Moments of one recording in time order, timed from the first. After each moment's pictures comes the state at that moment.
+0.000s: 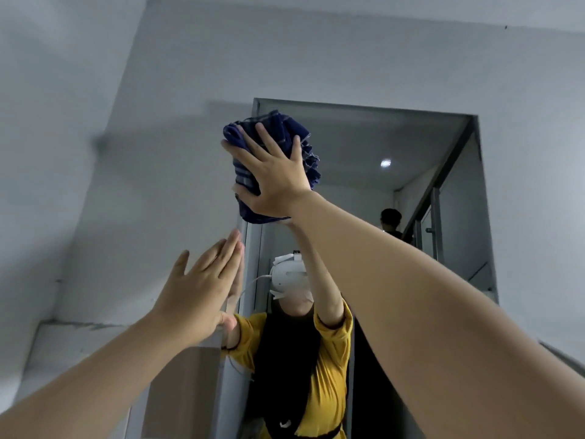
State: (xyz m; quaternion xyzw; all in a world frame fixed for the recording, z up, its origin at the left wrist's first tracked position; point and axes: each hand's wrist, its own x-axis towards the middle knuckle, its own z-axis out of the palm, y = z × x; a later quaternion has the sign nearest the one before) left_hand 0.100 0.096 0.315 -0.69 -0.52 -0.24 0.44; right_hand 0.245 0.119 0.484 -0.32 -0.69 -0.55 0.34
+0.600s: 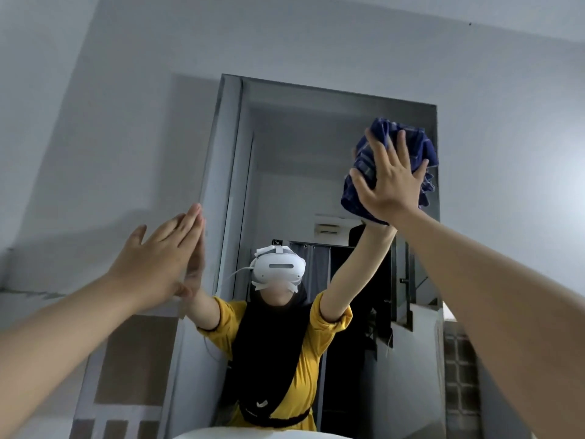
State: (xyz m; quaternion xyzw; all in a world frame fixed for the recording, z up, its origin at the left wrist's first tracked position) left_hand 0.115 0.089 0.311 -0.68 -0.54 -0.28 0.41; right_hand 0.462 0.090 0.449 -0.46 -0.55 -0.47 0.51
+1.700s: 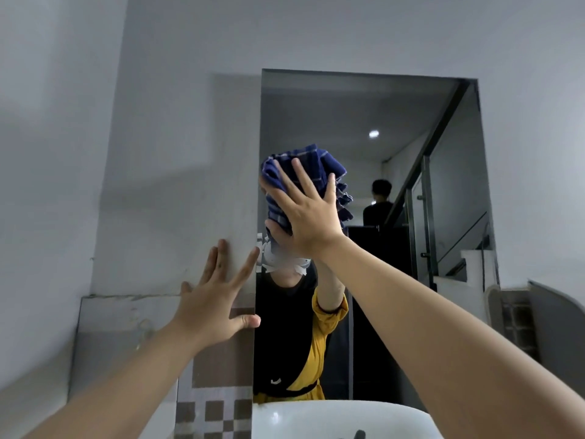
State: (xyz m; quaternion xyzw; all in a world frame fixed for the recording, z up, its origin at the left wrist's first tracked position) left_hand 0.071 0.109 0.261 -0.78 -0.50 -0.29 0.23; right_hand 0.263 0.114 0.367 -0.39 -0.65 -0.53 0.37
